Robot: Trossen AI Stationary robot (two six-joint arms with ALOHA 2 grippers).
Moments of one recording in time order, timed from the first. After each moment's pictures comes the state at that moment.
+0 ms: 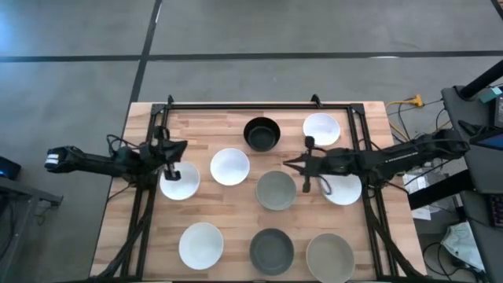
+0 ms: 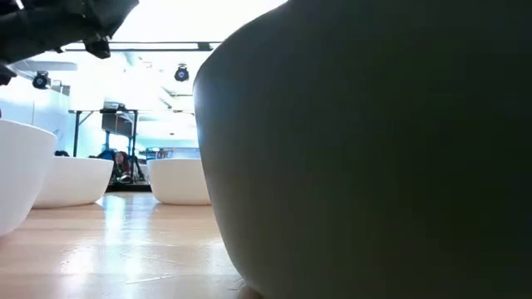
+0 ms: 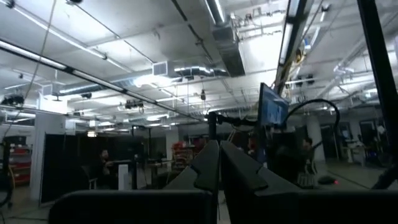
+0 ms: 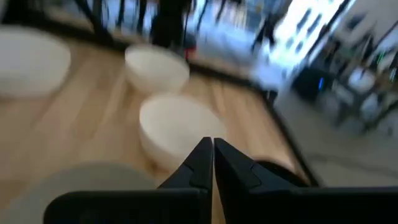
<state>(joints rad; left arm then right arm) -0.06 0.50 0.04 0.98 -0.29 0.24 0.12 1.12 0.58 0.20 0.28 -0.27</state>
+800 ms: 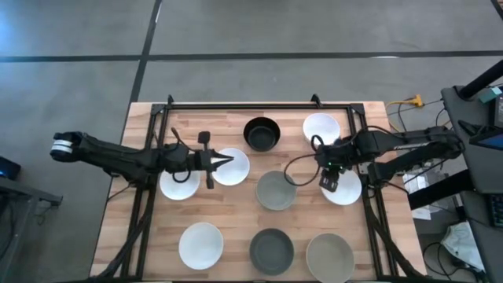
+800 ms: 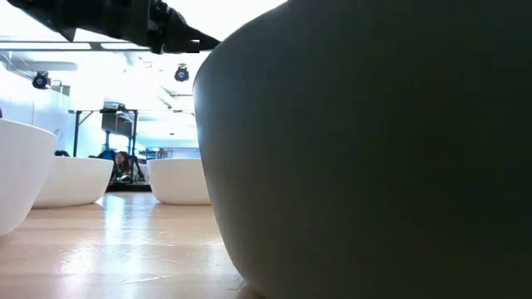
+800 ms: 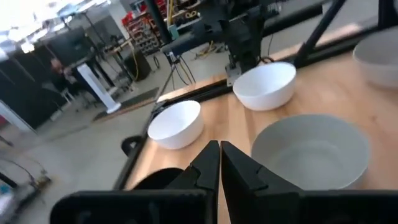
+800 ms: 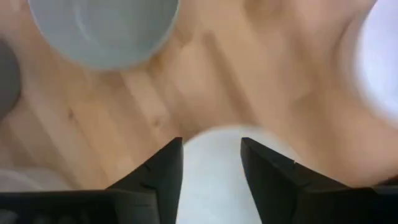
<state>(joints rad) -0.06 1.03 0.54 0.37 -0.24 0.39 0.11 1.17 1.06 -1.24 0.03 0.59</state>
